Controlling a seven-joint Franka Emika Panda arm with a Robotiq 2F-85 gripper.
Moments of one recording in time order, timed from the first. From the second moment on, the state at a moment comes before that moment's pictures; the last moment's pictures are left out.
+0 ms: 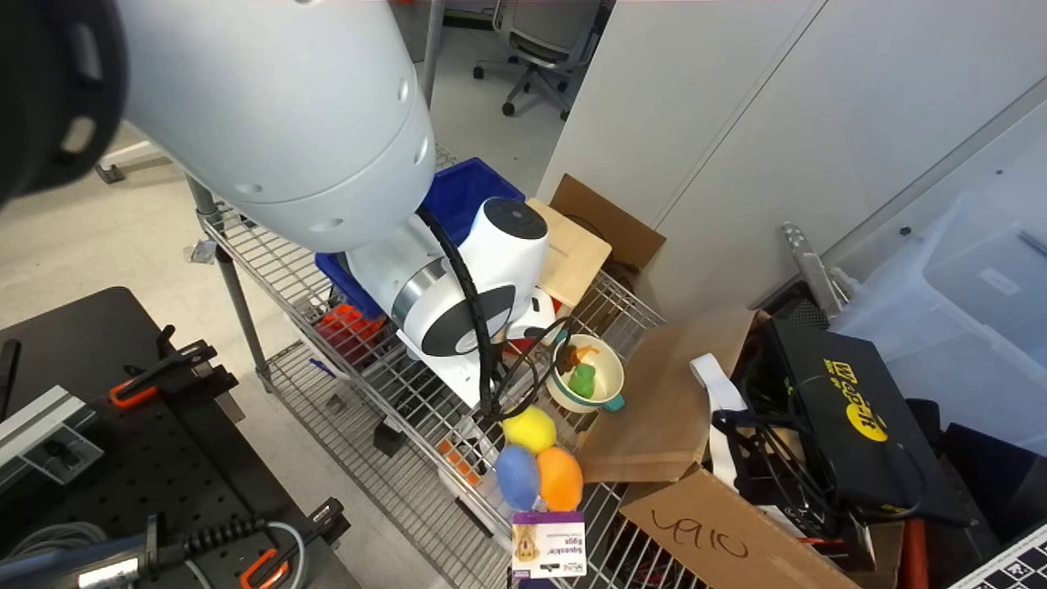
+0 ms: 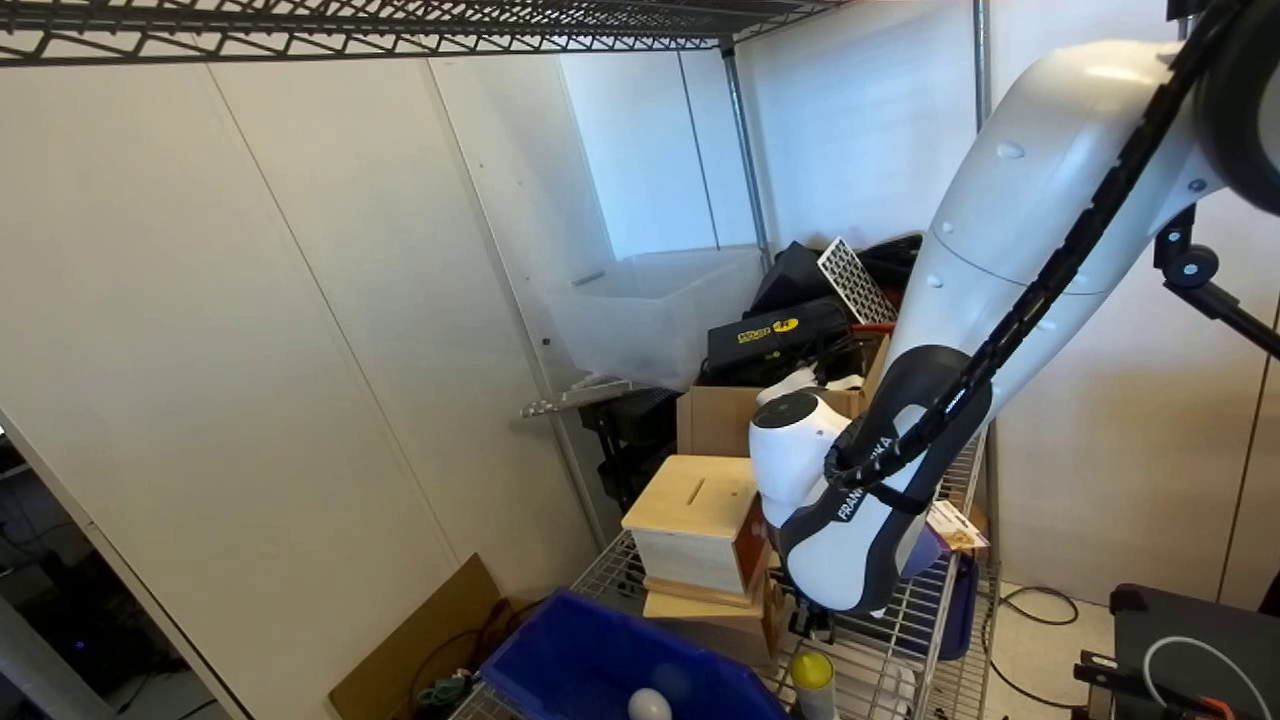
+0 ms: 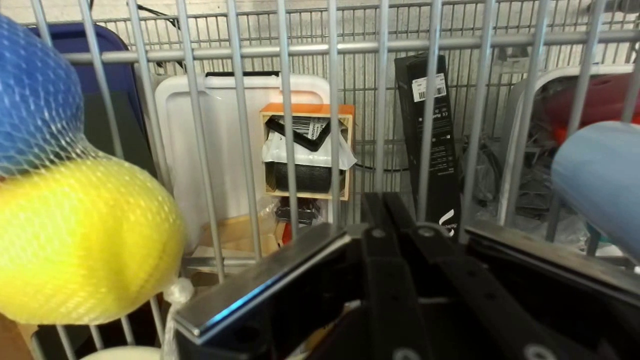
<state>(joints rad) -0.10 0.80 -0.03 -1.87 -0.11 2.71 -0.08</state>
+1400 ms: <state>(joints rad) -0.05 0.56 -0.04 -2.16 -0.12 2.93 -0.09</state>
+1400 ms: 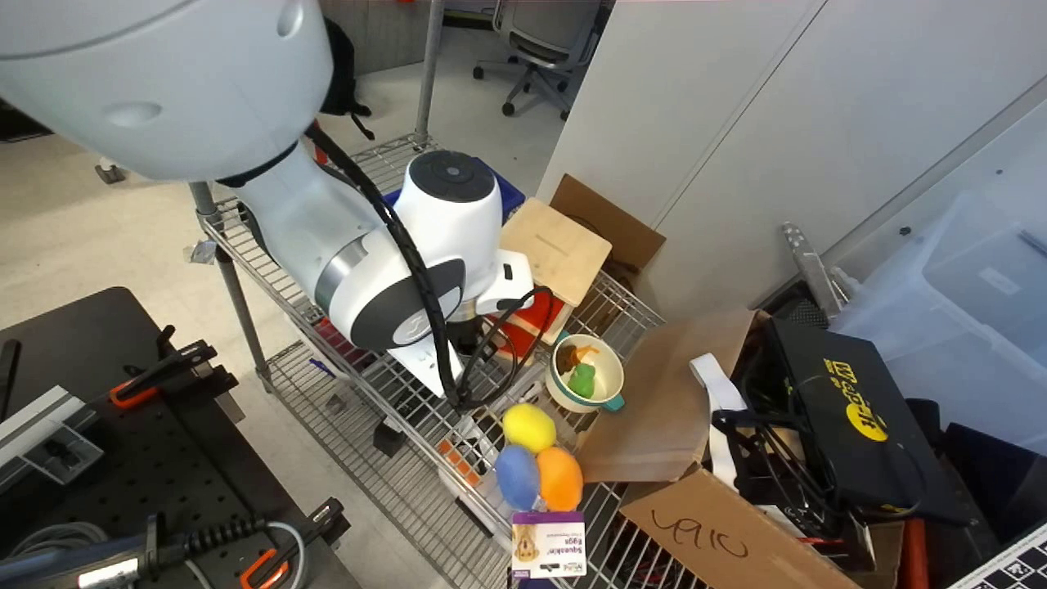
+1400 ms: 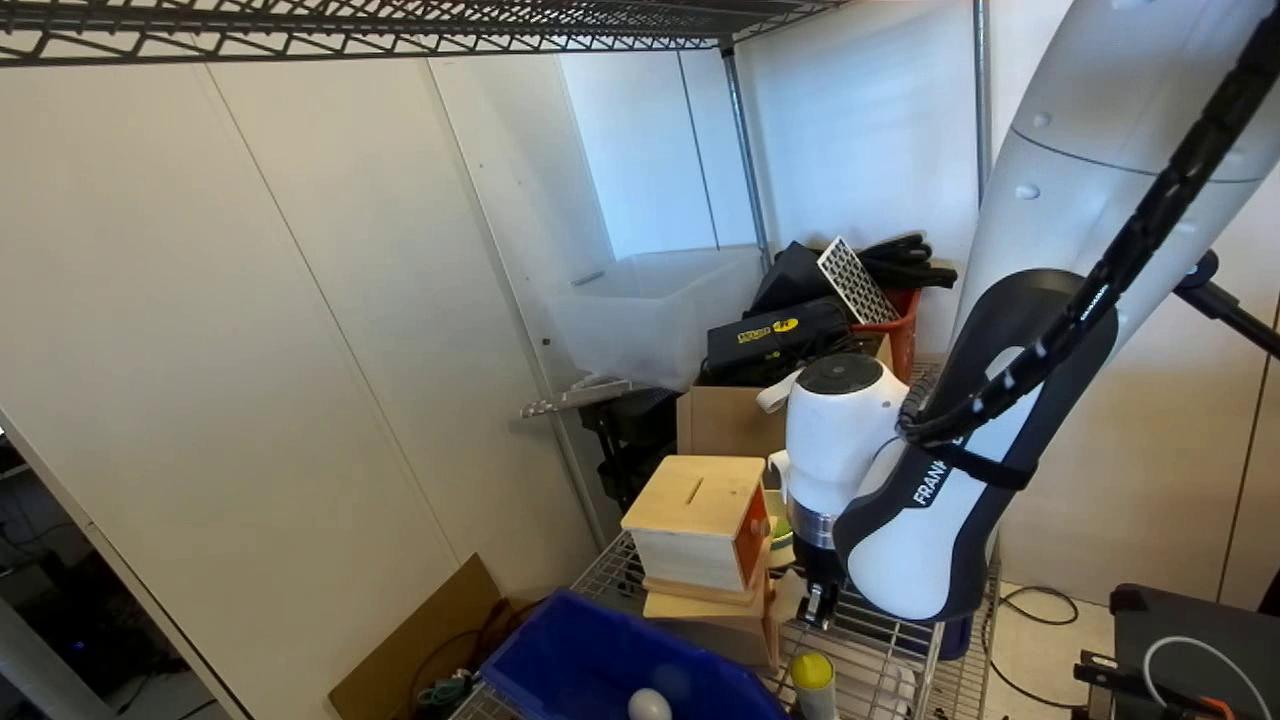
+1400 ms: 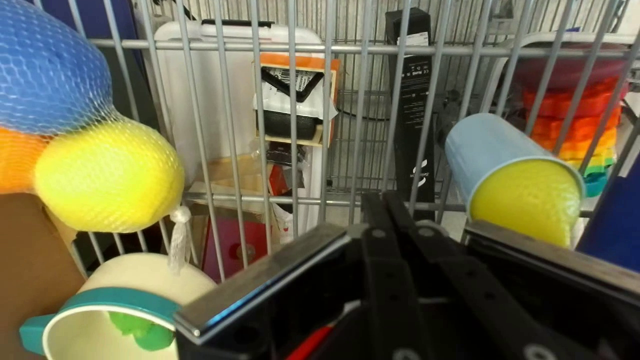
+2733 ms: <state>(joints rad) 0.06 0.41 -0.25 -2.30 -0.18 3.01 -0.03</state>
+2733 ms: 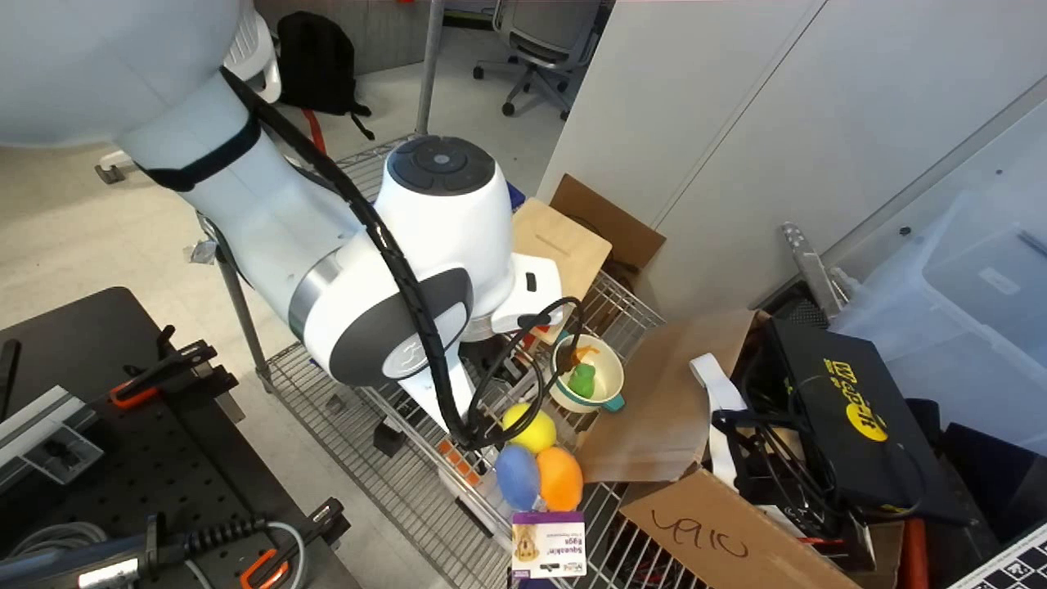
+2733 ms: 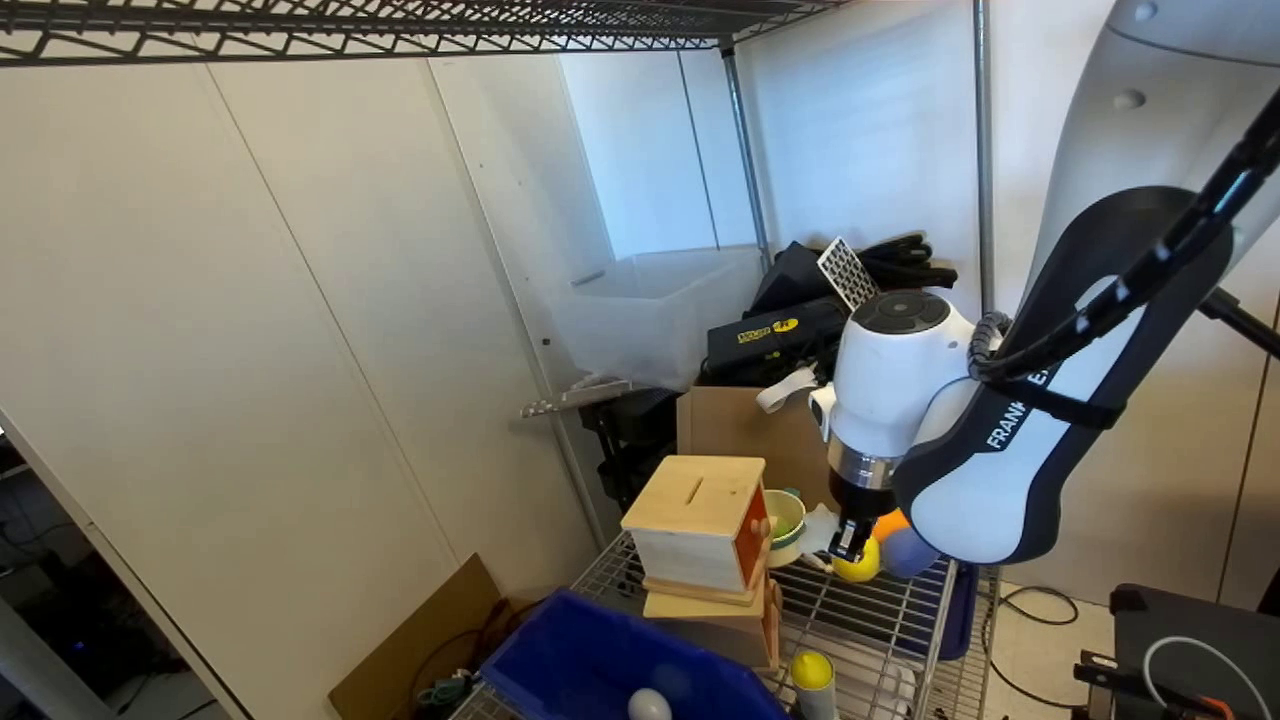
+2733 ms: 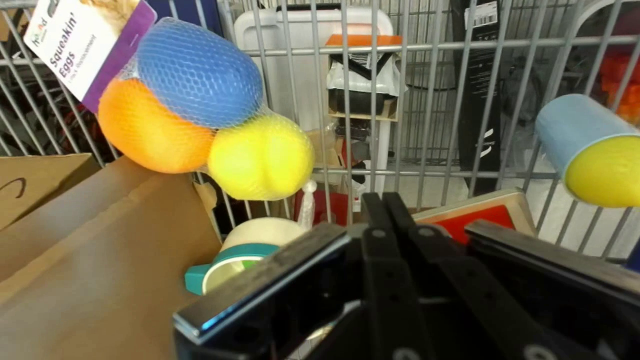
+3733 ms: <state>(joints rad) 0.07 0.48 -0.29 -2.06 -0.19 2.71 0.13</state>
